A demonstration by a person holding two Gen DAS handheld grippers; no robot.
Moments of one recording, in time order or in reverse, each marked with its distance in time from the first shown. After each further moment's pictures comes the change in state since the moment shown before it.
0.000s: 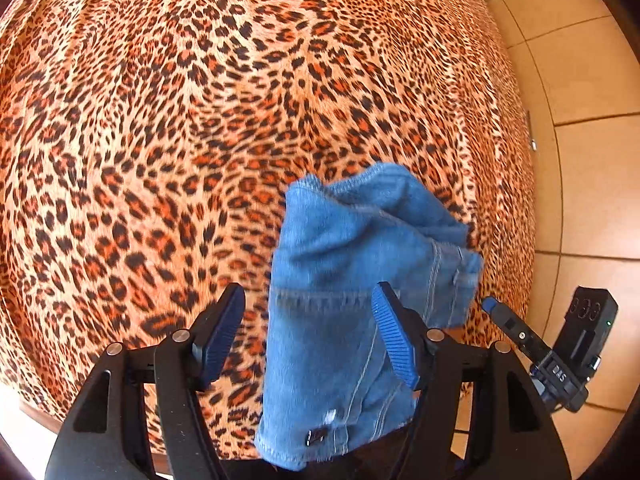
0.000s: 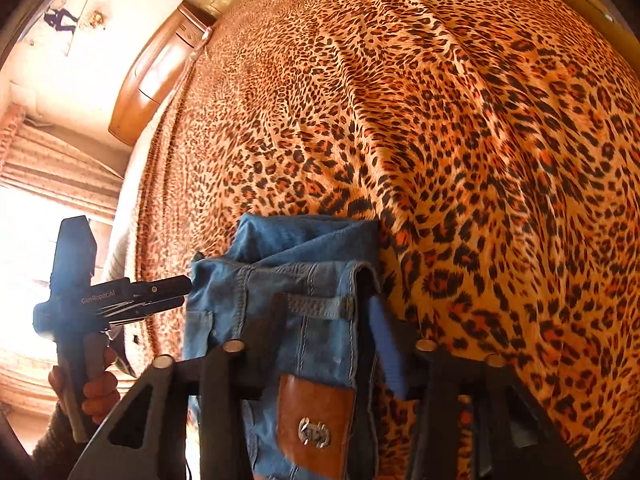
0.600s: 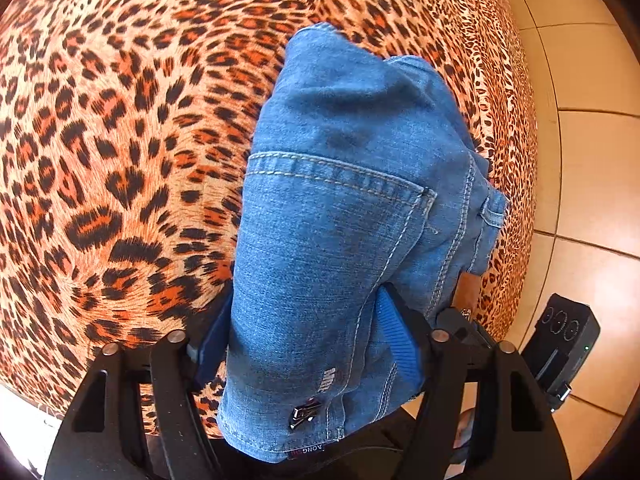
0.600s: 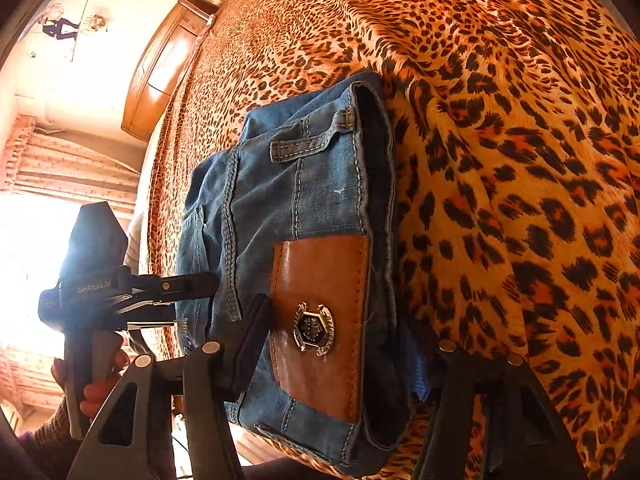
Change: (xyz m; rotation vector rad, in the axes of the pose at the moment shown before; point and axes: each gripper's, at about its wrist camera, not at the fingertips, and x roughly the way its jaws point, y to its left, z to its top) left arm 0.043 -0.003 -0.049 -0.057 0.106 -0.037; right arm 0.045 0.008 -0.058 0.002 0.033 0.007
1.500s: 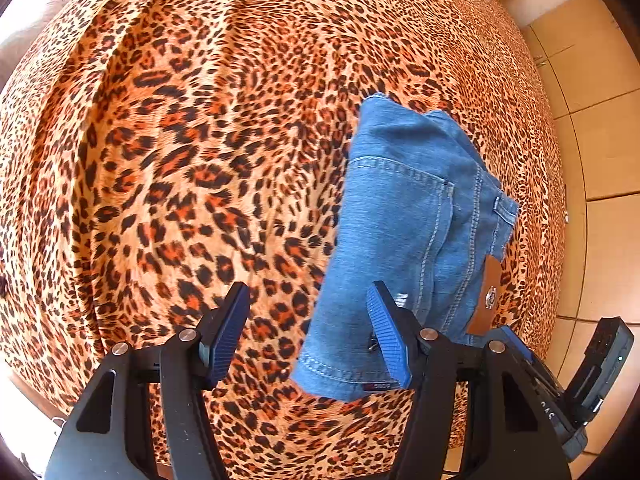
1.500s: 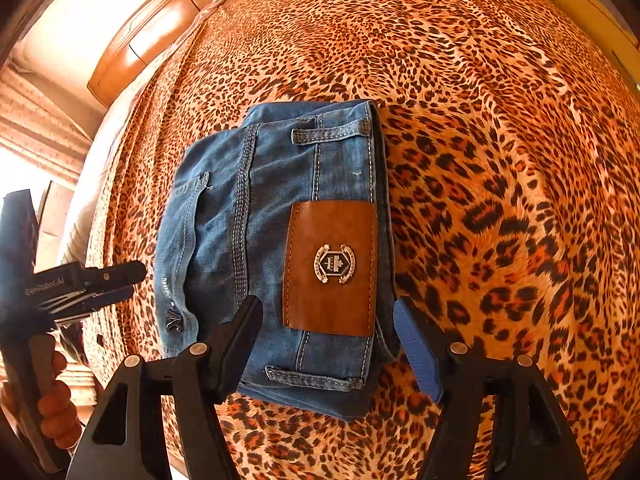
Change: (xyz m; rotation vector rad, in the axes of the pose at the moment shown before) left arm -0.101 0.101 0.077 -0.106 -0.270 0.151; right arm 0.060 0.138 0.078 -0.143 -0.021 -0.248
